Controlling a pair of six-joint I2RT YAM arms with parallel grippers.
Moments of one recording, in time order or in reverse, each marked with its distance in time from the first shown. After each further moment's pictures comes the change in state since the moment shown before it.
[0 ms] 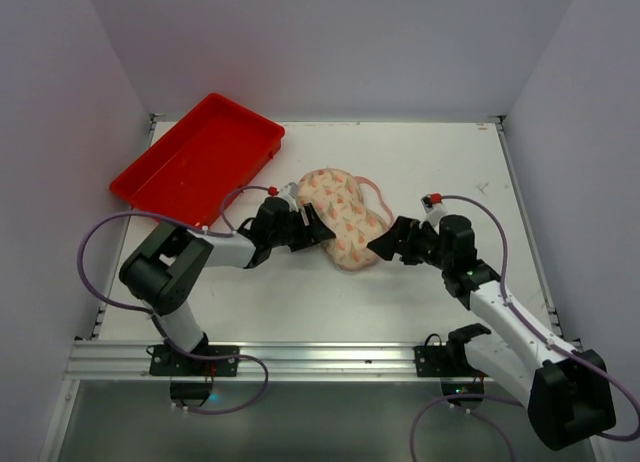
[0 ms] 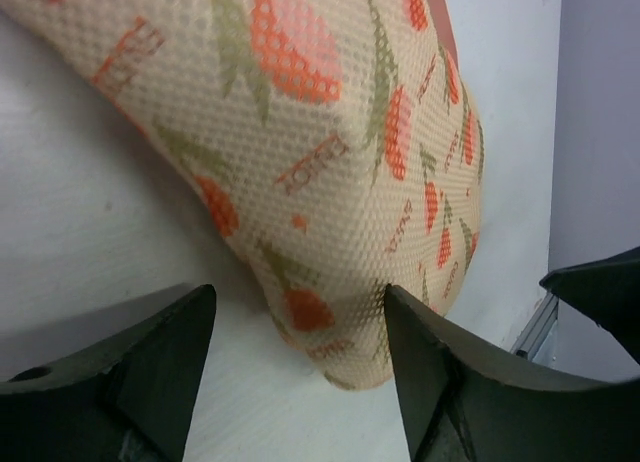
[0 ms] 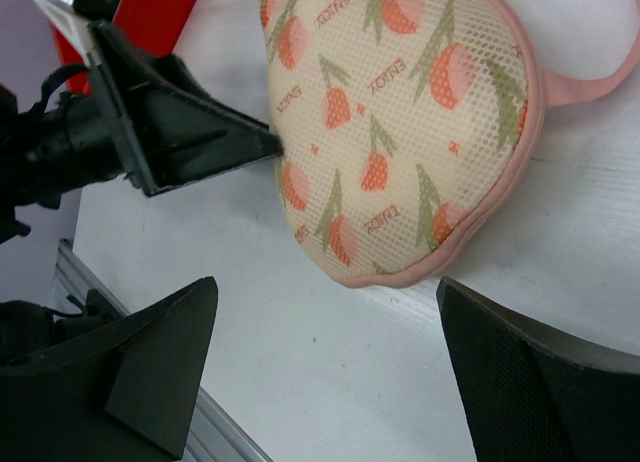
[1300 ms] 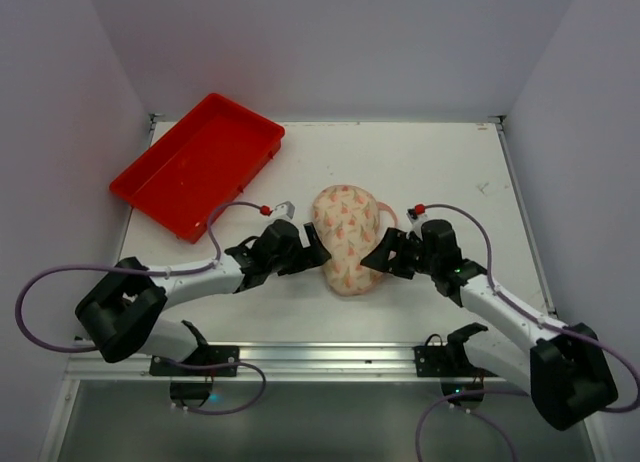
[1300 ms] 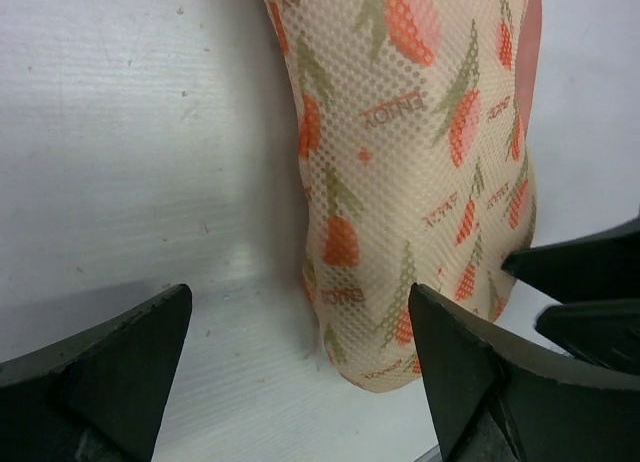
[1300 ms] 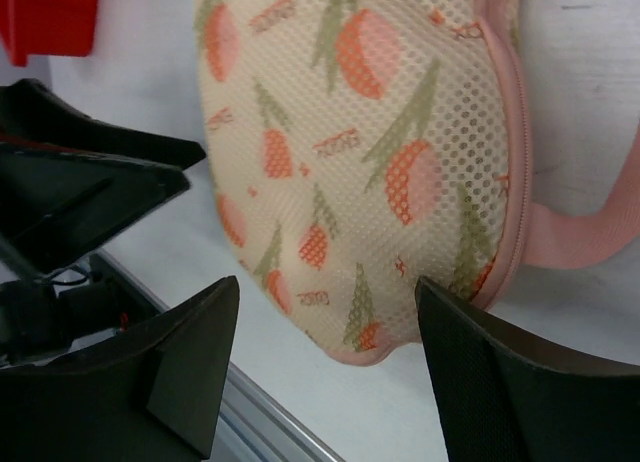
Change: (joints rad) left arm -0.235 -0.290 -0.039 -0.407 -0.382 -0.100; right arm 0.103 0.063 -0.024 -0.063 0.010 0.105
